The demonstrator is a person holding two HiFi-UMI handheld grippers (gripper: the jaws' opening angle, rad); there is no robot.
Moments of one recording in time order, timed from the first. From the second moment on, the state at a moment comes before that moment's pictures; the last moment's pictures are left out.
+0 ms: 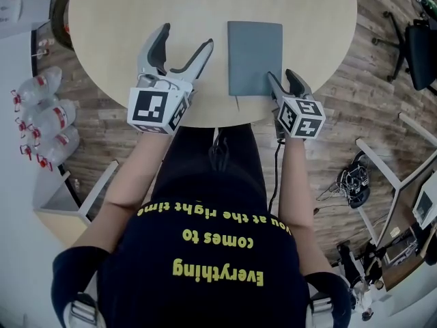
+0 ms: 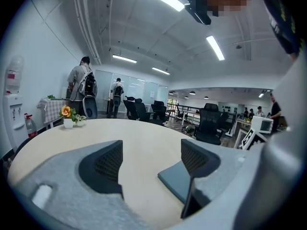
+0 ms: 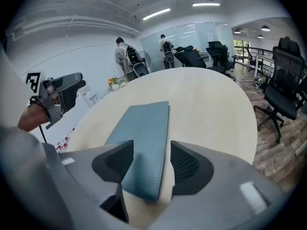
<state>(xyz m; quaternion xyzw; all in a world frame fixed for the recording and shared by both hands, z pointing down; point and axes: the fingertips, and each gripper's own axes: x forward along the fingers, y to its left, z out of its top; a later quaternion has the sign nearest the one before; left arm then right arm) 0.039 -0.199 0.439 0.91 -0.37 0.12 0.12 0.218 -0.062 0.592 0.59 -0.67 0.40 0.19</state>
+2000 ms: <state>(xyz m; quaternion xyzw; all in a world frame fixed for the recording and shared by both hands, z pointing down) 0.017 -0.177 0.442 0.90 -0.39 0.13 0.14 0.219 -0.054 0.582 0.59 -0.66 0.46 0.10</state>
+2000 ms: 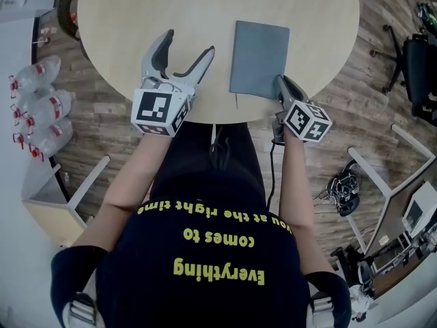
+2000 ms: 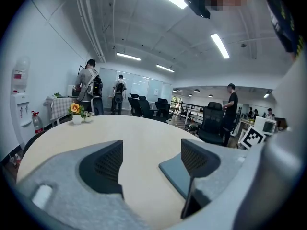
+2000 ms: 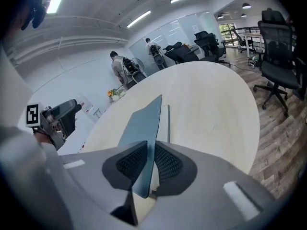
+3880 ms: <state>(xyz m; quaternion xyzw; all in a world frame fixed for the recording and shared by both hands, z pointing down) -0.087 -0.188 0.410 0.87 -0.47 0.10 0.13 0.007 -0.073 0.558 0.37 -0.81 0.43 0.15</state>
